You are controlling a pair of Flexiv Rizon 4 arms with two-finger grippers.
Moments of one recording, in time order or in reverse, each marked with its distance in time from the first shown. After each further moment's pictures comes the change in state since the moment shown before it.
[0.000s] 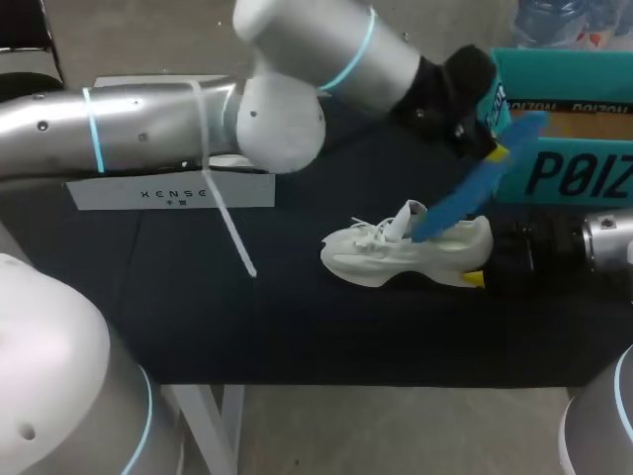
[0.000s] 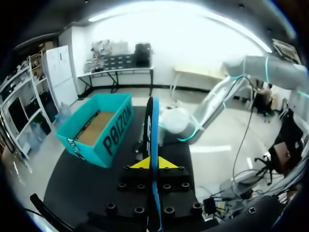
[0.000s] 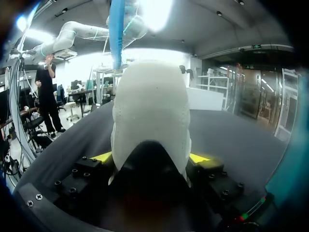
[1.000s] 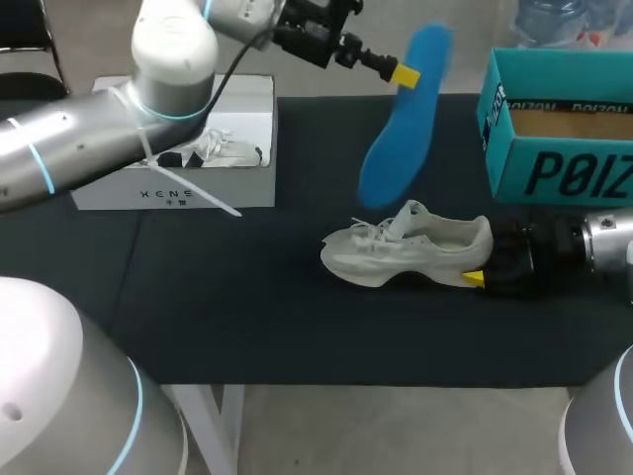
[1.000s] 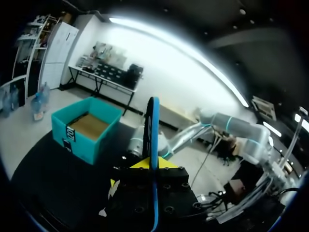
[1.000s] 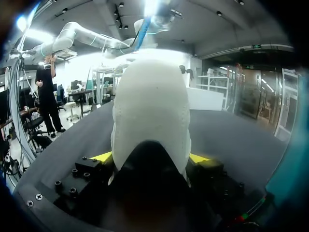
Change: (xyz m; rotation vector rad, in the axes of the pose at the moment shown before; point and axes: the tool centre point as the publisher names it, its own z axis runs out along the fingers) left arm -0.072 0.013 -0.122 0.247 0.352 -0.312; right arm 0.000 0.000 0.000 0.000 0.000 0.000
